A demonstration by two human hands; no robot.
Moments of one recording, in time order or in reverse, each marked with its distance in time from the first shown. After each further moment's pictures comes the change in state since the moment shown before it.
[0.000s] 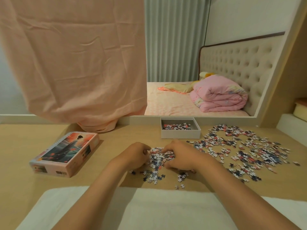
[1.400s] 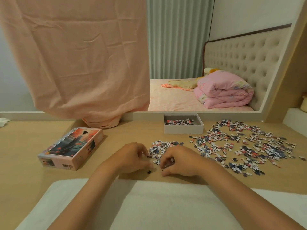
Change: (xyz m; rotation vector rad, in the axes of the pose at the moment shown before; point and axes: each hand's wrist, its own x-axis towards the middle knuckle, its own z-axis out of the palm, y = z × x) left_hand -0.034 -0.019 -0.001 0.004 0.061 0.063; right_hand -0.022 -0.011 0.019 0.125 -0.032 -0.163
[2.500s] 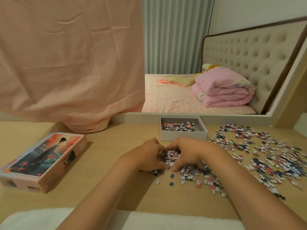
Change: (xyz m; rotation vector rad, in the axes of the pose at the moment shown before) left_hand 0.106 0.027 0.026 0.140 -0.222 0.163; right_hand 0.073 0.053 -0.051 -0.158 -0.218 0.289
